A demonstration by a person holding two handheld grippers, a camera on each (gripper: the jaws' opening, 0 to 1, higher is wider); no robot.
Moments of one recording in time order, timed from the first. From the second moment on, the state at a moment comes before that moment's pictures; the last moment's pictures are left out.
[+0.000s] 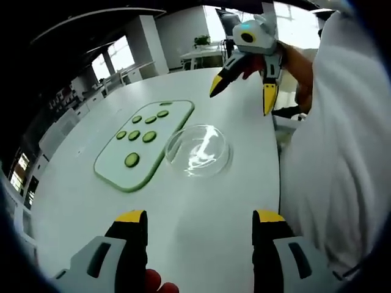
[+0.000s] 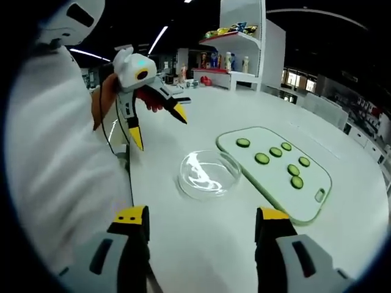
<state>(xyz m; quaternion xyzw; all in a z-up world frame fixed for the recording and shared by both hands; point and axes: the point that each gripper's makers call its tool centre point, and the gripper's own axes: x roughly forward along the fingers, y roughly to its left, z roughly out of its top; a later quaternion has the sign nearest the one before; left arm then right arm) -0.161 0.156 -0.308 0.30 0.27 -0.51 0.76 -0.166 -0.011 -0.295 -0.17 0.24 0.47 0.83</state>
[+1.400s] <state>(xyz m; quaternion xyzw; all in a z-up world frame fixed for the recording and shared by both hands) -0.140 0.158 -0.318 0.31 0.22 -0.52 0.77 -0.150 -0.013 -0.315 -0.15 0.22 0.48 0.83</state>
